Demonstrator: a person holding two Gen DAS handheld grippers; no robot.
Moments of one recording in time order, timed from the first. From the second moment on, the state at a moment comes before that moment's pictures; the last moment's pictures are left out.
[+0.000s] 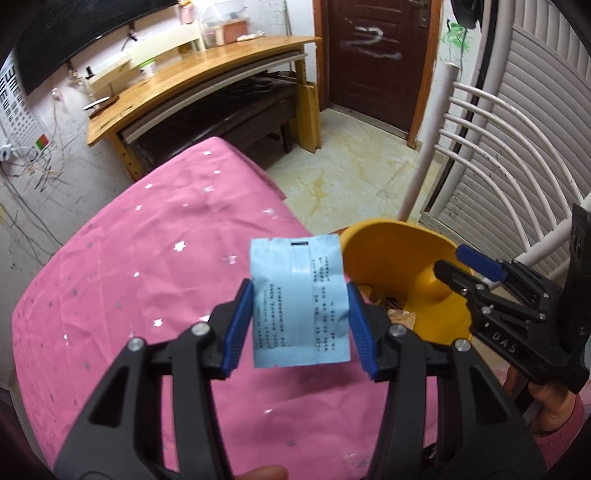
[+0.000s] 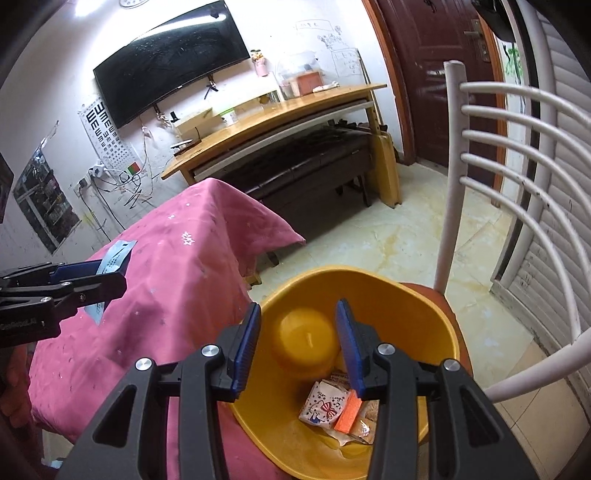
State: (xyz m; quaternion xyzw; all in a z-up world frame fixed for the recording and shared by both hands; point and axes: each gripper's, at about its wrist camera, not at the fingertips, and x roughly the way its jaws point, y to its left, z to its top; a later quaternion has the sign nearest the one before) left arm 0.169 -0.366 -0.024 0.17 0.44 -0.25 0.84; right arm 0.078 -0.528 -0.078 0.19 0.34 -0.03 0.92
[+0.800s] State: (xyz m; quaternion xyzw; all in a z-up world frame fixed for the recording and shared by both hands) left arm 0.143 -0.449 -0.061 0.19 0.46 -0.35 0.79; right arm 0.045 -0.592 -0.086 0.28 0.29 -0.10 0.91
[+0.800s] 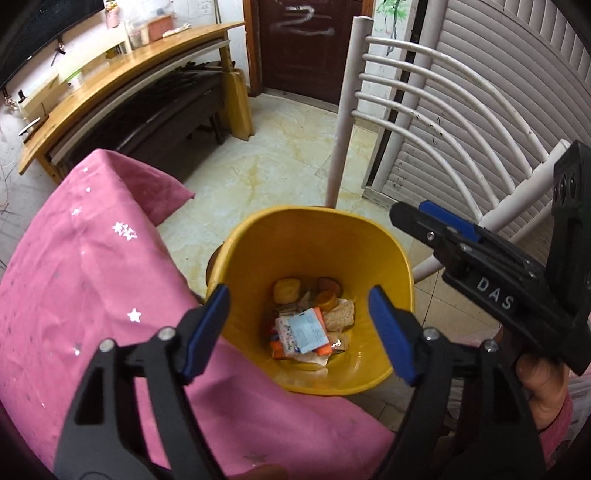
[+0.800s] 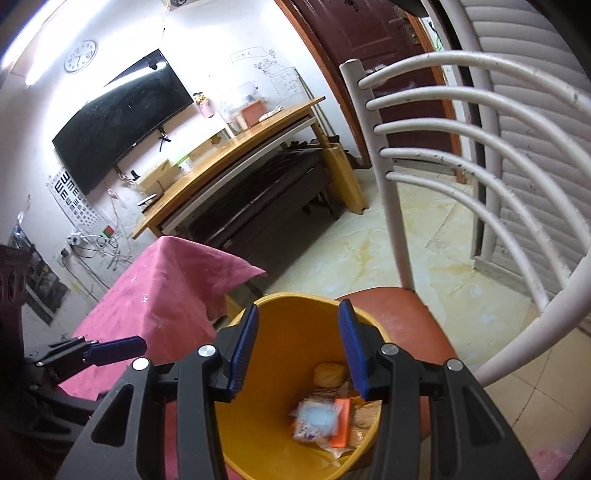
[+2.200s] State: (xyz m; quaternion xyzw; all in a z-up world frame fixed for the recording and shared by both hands) left arm 0.106 -0.203 0.014 0.05 0.29 -0.24 0.92; right arm 0.074 -0.422 -0.011 0.15 0.27 0.05 0.95
